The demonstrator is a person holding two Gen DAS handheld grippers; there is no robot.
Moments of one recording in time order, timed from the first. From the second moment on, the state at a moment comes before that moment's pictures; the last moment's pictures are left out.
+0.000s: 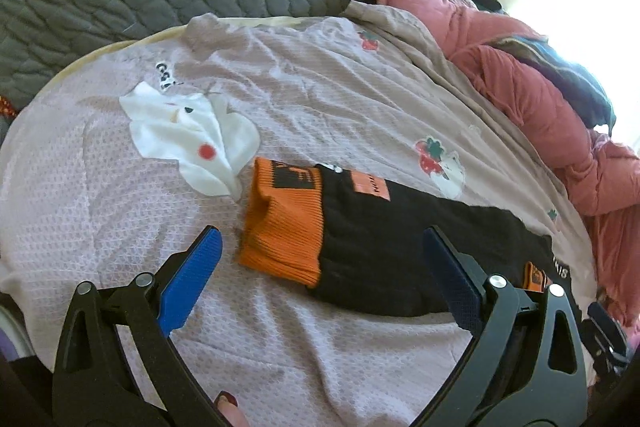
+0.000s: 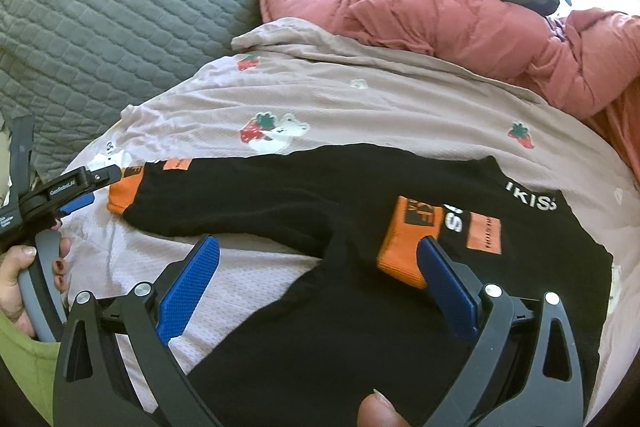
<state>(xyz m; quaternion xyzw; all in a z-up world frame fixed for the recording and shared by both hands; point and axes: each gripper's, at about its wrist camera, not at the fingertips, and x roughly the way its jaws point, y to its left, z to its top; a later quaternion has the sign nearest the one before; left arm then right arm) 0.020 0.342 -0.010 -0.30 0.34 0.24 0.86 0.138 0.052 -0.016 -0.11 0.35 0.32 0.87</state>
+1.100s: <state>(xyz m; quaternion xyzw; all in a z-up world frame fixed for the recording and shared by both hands) 0.044 0.334 -0.029 -0.27 0.35 0.19 0.88 0.151 0.012 -0.047 -0.08 0.39 0.28 0.87</state>
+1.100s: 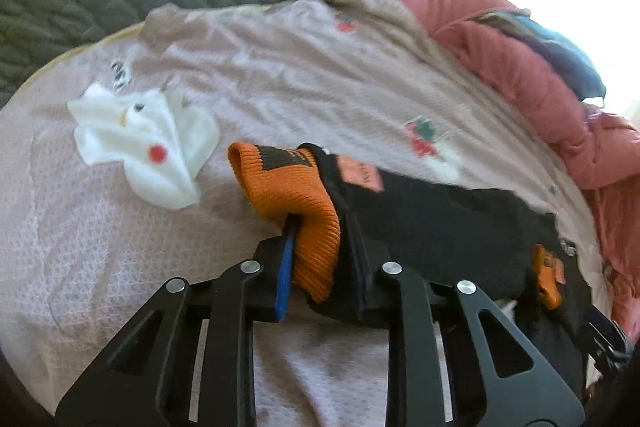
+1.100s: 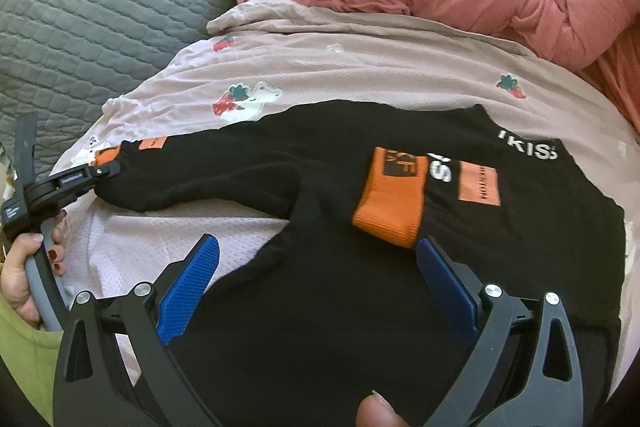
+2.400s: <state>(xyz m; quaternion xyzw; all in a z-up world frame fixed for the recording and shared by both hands) 0.103 0.126 0.068 -0.19 0.32 0.00 0.93 0.161 -0.184 -0.034 0.08 0.36 0.20 0.91</state>
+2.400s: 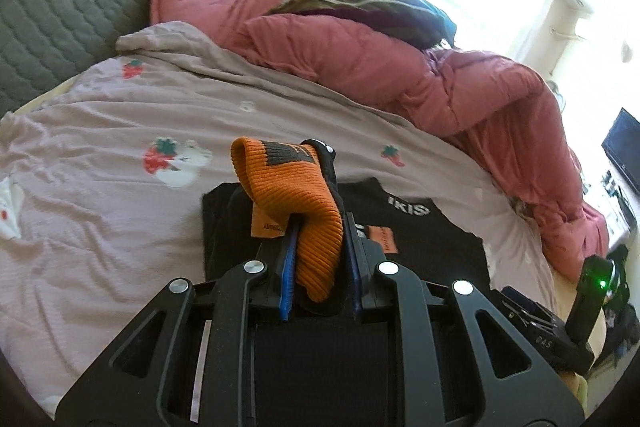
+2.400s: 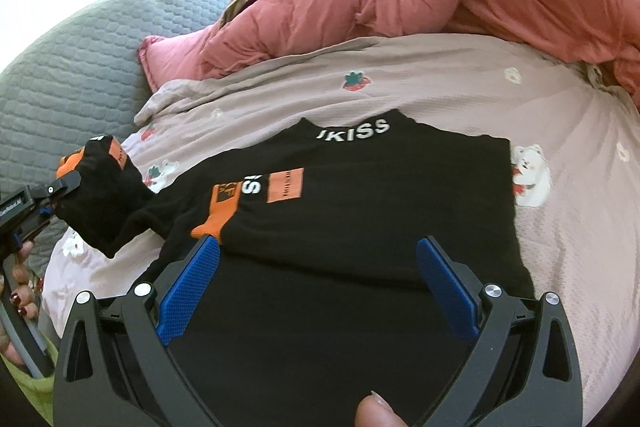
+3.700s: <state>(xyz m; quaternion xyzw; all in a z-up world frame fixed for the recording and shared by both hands) 0.133 0.034 -0.001 -0.16 0.41 -0.13 0.89 0.169 -0.241 -0.045 0.10 0.37 0.15 0.91</state>
